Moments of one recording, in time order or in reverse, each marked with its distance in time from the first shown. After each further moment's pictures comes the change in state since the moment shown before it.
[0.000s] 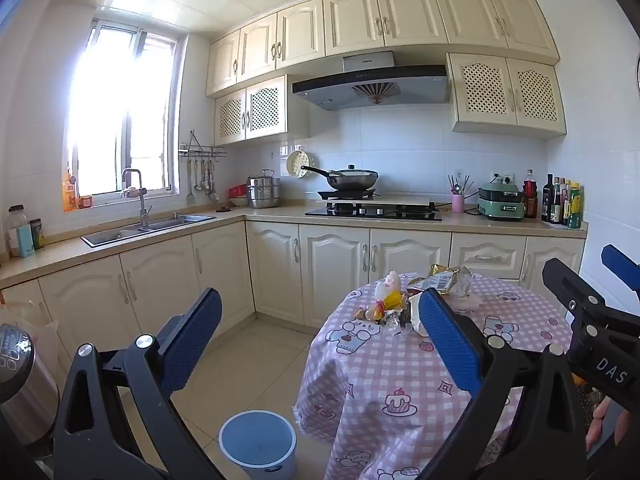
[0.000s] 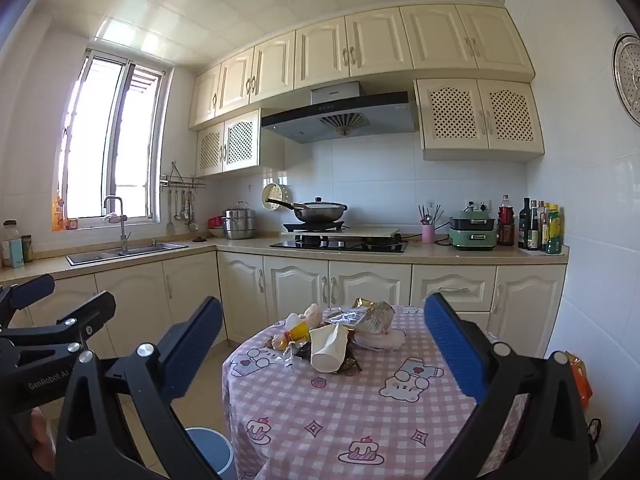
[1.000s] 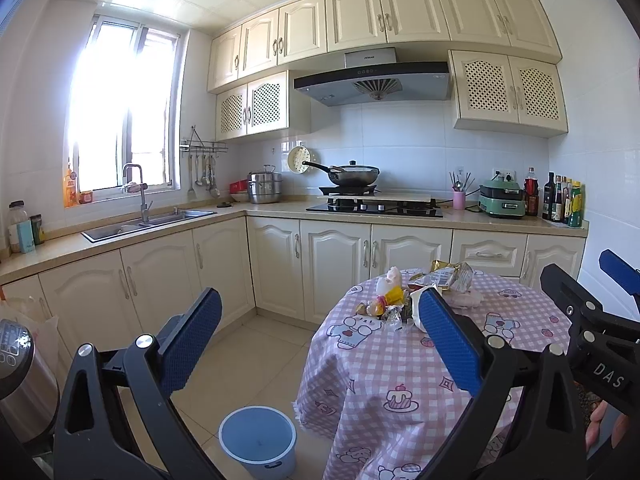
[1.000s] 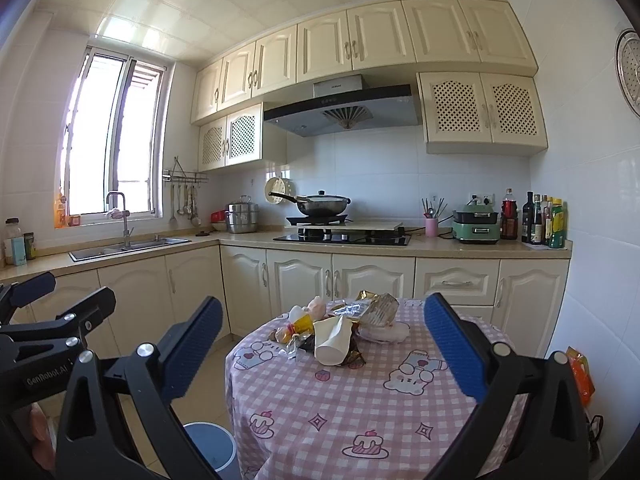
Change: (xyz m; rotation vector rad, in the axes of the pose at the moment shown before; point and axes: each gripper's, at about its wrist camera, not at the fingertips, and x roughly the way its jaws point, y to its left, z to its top) left arm 0.003 0.003 -0.006 -0.003 0.012 0.000; right arm 0.007 0.004 -0.010 0.003 0.022 0.007
